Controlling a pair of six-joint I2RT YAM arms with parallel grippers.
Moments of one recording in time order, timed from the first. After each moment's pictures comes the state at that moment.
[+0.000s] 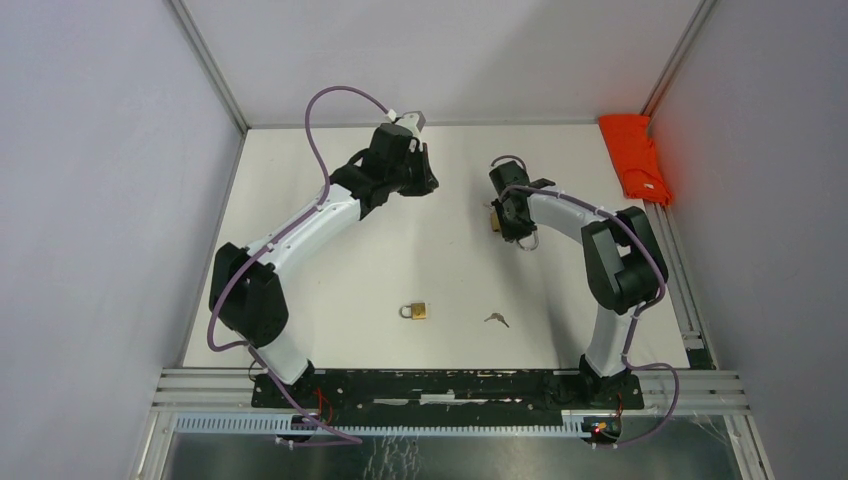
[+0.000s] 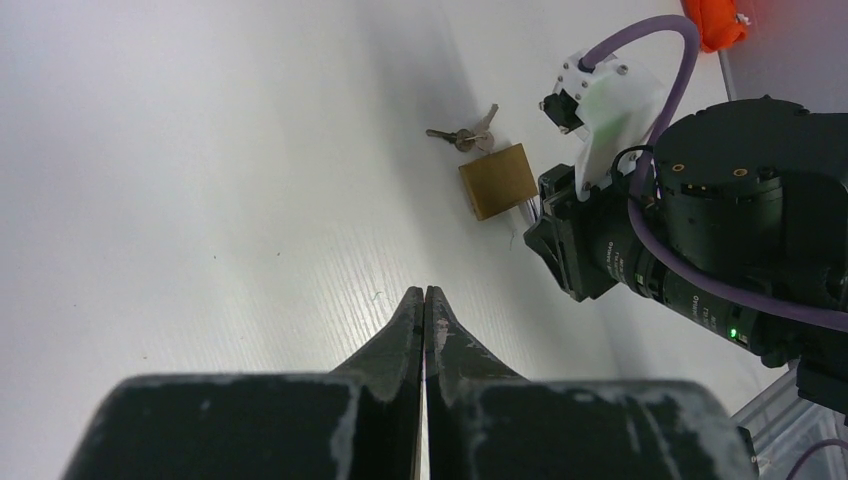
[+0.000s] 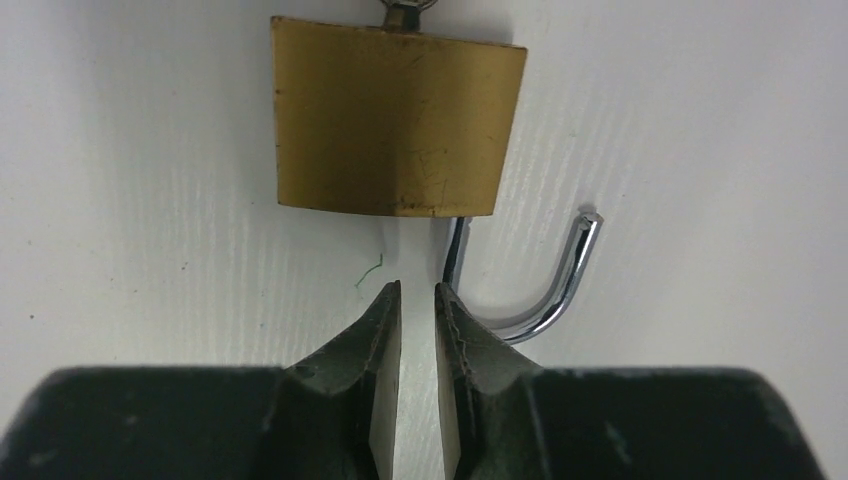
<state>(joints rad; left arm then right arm) -0.58 1.67 1.46 -0.37 0.05 -0.46 0.41 1.88 1.26 -0.58 0.21 0.17</state>
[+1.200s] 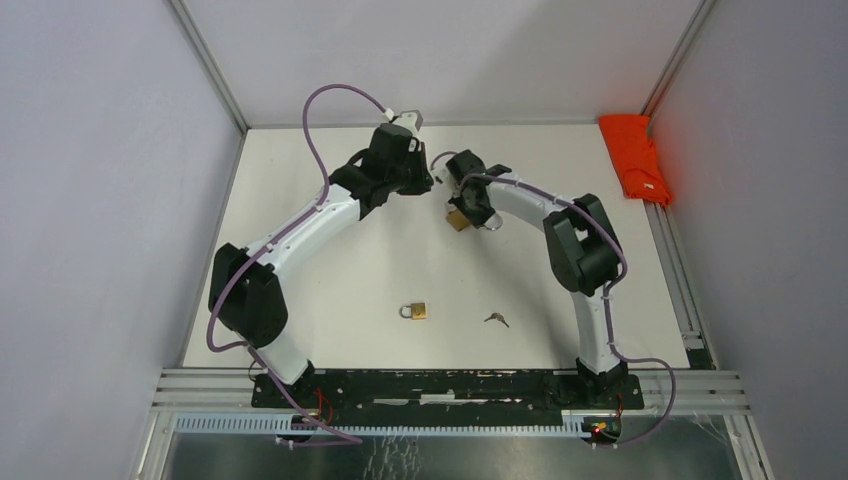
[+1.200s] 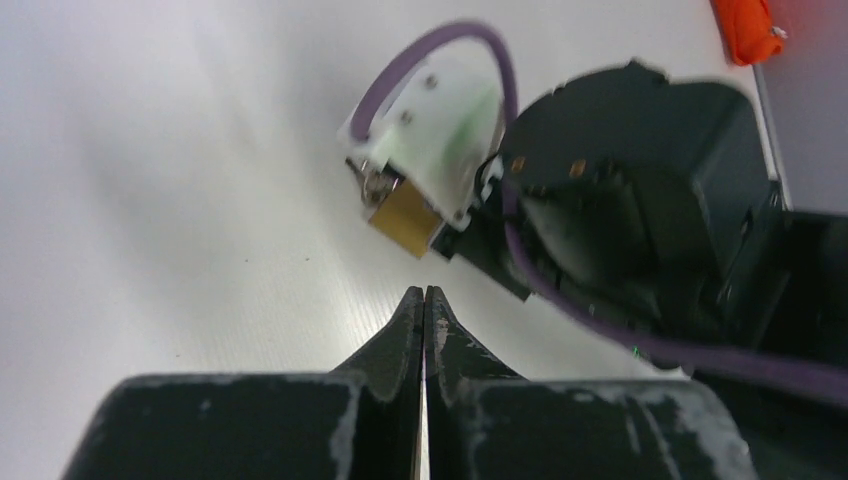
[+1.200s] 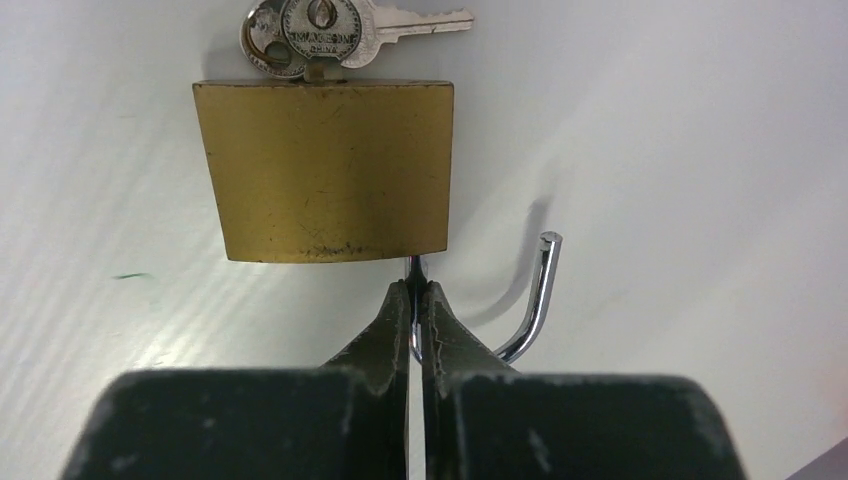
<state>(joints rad) -0.58 1.67 1.46 -0.37 0.01 -0.44 0.53 2.13 1.62 -0.66 0.22 -0.18</state>
